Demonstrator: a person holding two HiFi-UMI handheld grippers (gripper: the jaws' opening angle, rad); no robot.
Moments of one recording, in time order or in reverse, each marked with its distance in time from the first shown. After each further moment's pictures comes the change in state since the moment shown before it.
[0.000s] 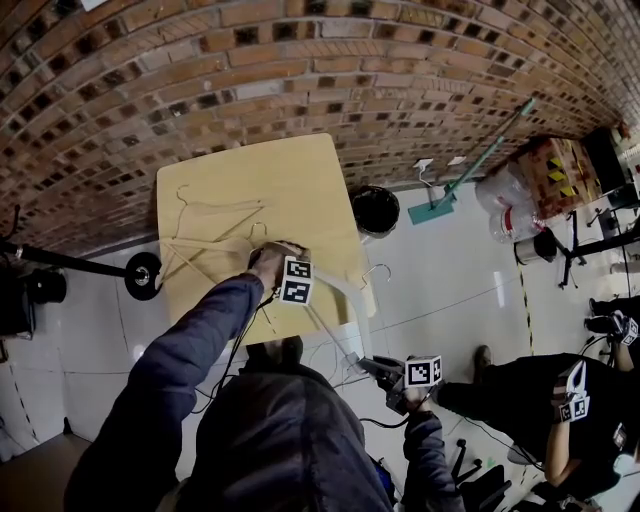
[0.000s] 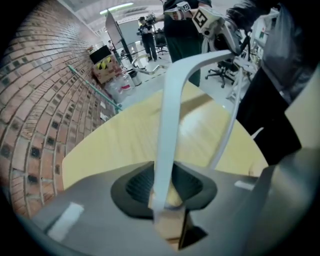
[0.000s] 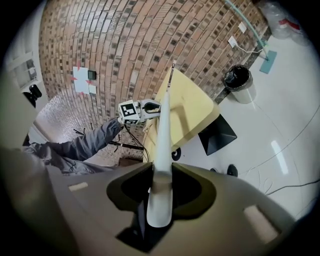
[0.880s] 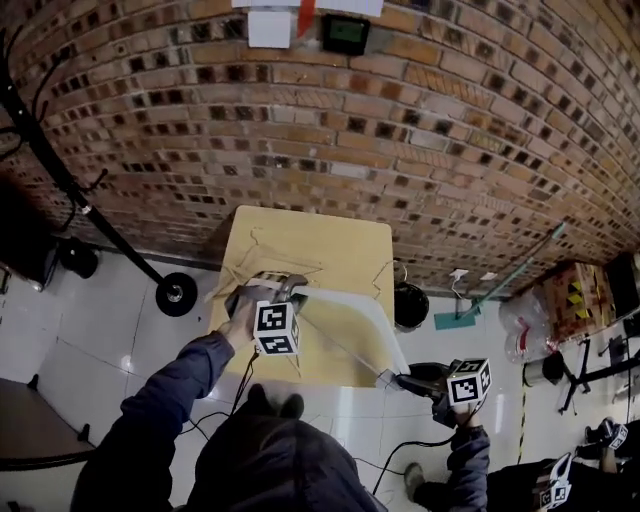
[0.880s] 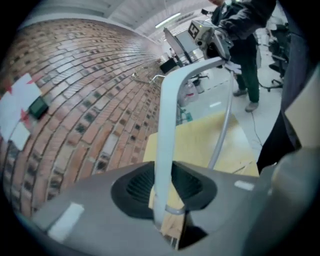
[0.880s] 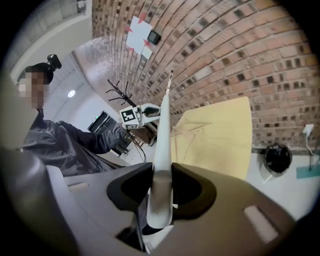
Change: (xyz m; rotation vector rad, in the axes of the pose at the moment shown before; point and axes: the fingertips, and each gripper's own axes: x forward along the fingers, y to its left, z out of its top) left arm -0.279 0.023 -0.077 -0.425 -0.001 0.667; right arm -0.029 0.170 0.145 -0.727 0.304 0.070
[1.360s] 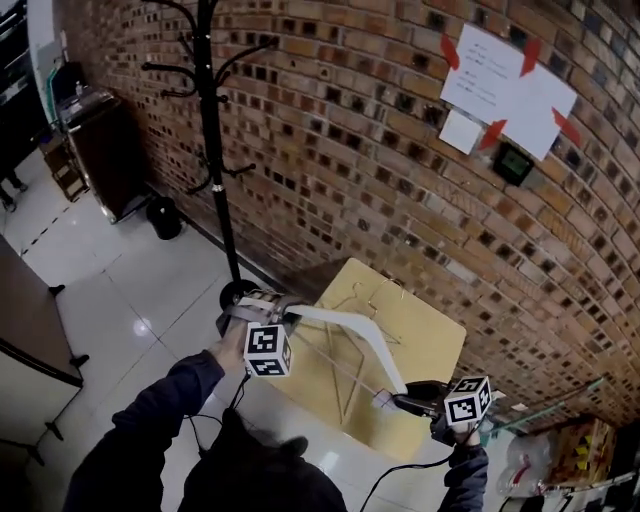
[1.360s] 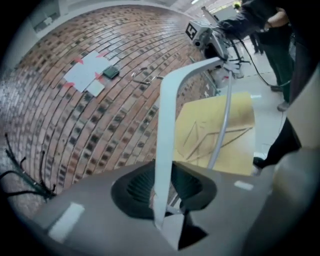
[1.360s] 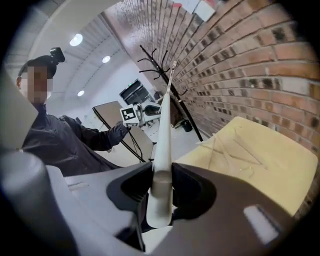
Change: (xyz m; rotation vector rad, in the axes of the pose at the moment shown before) left arm -0.199 0.037 -0.192 -0.280 0.293 0.337; right arm 0.146 0.101 0.129 -0.404 0.290 0.264
